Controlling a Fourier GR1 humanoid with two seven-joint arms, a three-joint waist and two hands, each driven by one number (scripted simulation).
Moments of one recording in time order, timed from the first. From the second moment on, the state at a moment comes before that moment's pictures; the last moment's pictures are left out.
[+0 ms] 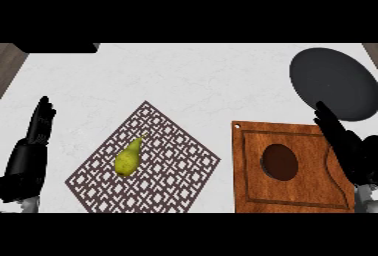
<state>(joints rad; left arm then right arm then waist) 0.03 0.50 -0.18 -1.66 0.10 0.43 -0.09 -0.04 -0.46 0.09 -1.52 -0.16 -0.03 0.13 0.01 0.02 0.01</state>
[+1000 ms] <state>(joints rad) -0.15 0.42 -0.13 -1.51 0.25 0.29 0.03 0.23 -0.66 -0.12 -1.74 -0.05 0.08 -0.35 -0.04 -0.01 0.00</state>
